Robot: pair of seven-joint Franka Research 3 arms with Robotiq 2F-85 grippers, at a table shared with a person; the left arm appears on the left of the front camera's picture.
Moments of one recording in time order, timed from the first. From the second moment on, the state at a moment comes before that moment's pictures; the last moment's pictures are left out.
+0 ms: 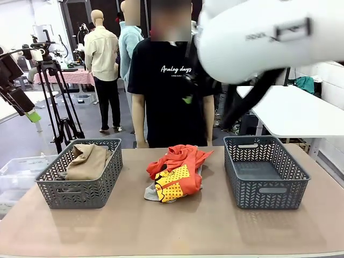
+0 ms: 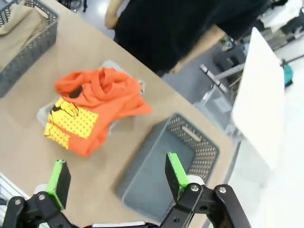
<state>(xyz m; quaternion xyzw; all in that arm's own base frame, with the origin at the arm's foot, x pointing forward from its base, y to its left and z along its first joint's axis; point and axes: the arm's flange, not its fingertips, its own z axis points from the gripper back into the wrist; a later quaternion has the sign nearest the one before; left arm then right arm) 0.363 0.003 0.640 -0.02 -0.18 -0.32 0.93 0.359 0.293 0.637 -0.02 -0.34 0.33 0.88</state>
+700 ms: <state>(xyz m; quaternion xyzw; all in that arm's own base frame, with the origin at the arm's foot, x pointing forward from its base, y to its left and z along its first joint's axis) 0.370 -0.043 0.610 -0.03 -0.15 -0.37 0.92 0.358 0.240 0.534 0.08 -0.39 0.24 0.89</state>
